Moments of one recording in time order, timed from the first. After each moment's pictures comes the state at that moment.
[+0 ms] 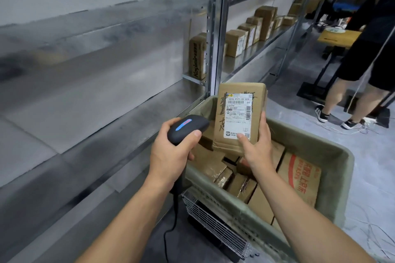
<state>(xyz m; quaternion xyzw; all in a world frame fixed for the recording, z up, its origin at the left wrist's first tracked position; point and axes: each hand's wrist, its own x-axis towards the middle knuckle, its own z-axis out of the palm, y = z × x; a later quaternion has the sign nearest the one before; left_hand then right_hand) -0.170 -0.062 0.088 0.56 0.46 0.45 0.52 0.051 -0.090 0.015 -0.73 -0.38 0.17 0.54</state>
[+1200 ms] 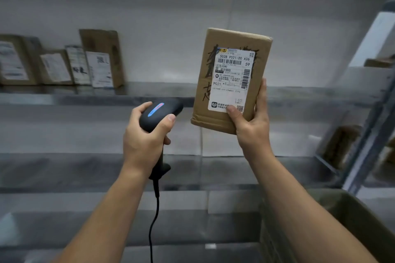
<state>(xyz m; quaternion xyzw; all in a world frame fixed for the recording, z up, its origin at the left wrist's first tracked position) -0.395 -0.241 0.230 0.37 0.55 0.74 0.10 -0.222 -0.109 0.241 -0.20 -0.63 0.42 0.62</state>
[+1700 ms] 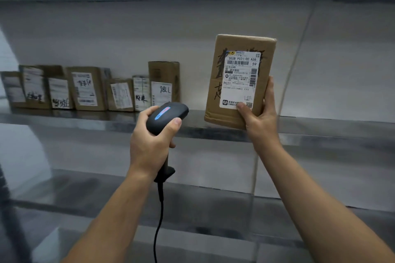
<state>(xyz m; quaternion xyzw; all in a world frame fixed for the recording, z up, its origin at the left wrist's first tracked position) -0.557 -0.256 0.266 0.36 0.55 0.75 0.01 -0.408 -0.063 0.290 -0.13 -0.66 0.40 0.62</state>
